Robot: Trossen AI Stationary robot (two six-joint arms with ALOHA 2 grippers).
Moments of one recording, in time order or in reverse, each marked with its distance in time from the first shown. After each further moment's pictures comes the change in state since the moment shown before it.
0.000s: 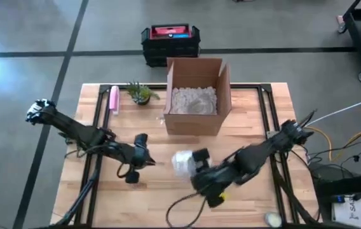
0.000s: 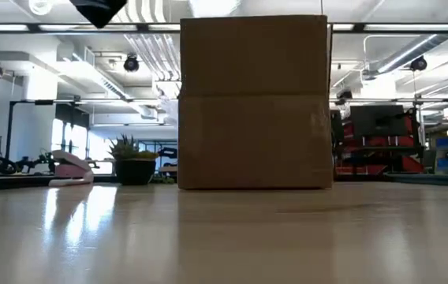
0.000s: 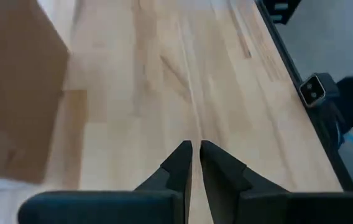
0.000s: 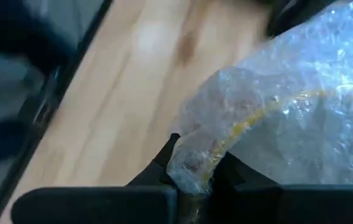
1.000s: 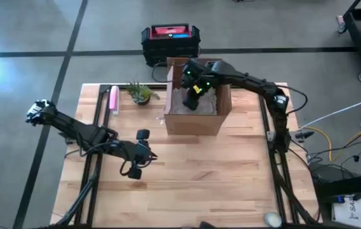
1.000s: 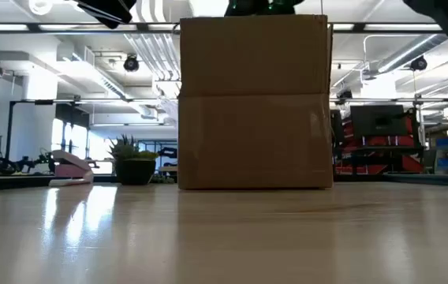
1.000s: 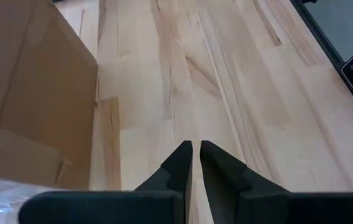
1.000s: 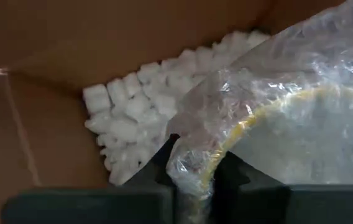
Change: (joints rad) left arm 0.035 0.034 0.000 -0.007 -0.043 0.147; right arm -0.925 0.216 -0.041 -0.065 -0.482 0.051
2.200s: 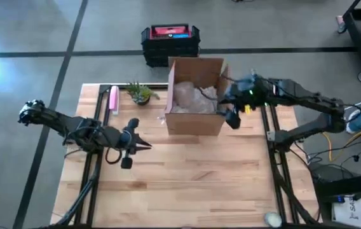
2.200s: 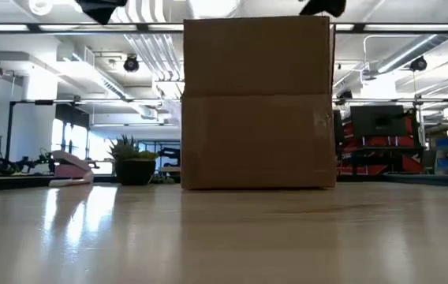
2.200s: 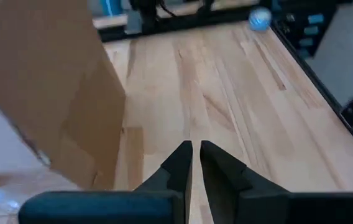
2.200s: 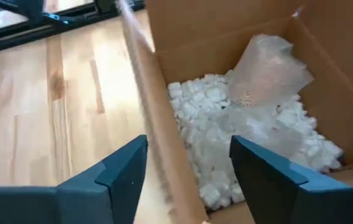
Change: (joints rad) left arm 0.089 -0.283 -0.183 0.173 -0.002 0.042; right arm 0.271 -0.833 -0.619 0.229 0.085 0.116
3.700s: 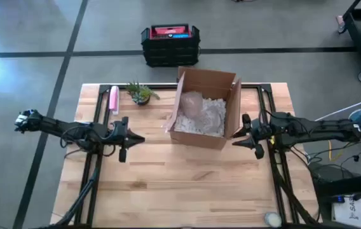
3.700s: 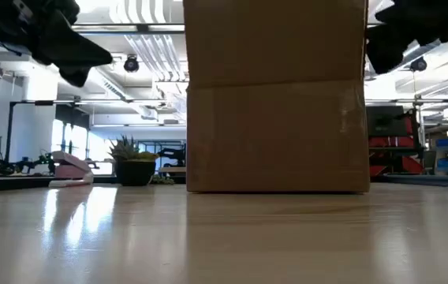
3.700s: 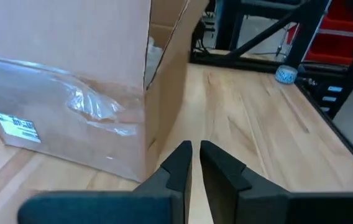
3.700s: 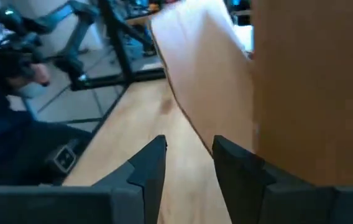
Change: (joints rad) left arm 0.102 -0.376 -0.478 0.320 0.012 -0.129; right arm 0.140 -0.781 -1.045 0.814 -0.220 0.032
